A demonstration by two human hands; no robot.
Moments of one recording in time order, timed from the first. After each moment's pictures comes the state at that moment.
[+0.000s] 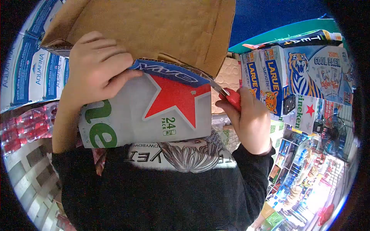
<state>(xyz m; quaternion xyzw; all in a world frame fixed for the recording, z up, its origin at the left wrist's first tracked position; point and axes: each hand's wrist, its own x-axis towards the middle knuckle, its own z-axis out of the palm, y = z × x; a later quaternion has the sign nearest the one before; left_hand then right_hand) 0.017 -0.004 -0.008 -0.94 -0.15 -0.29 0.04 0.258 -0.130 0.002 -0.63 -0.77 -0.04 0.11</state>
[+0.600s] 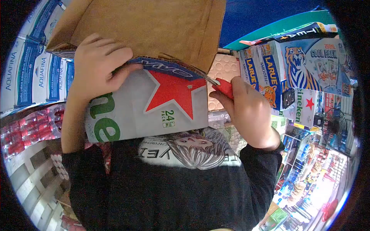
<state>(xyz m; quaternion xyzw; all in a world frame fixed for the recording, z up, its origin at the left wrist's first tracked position) 0.017 -0.006 -0.008 -0.94 -0.19 -0.28 0.06 0.256 -0.128 0.012 -0.60 -0.79 -0.10 0.07</state>
